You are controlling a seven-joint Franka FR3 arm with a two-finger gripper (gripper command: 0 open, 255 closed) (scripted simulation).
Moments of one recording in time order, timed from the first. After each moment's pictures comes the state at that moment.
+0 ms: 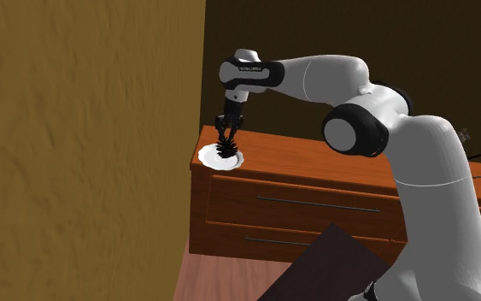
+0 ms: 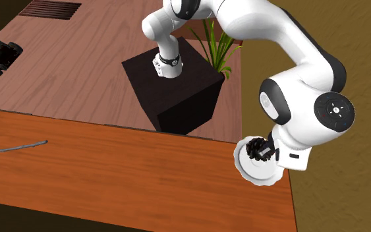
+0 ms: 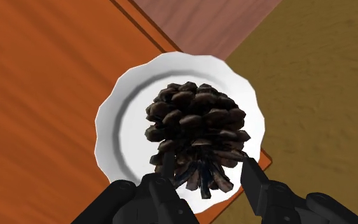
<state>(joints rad) 0.15 0.67 -0.33 -1.21 0.36 1.79 -0.17</state>
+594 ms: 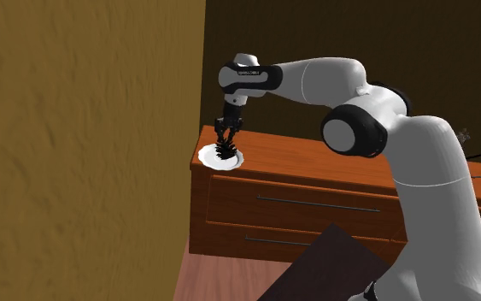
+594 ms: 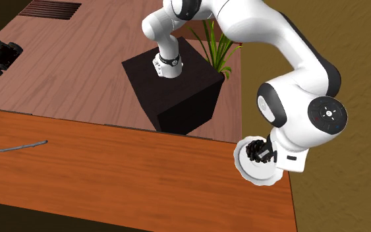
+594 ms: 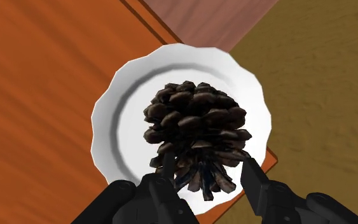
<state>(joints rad) 0.16 0.68 -0.33 -1.24 0.37 1.85 -0.19</state>
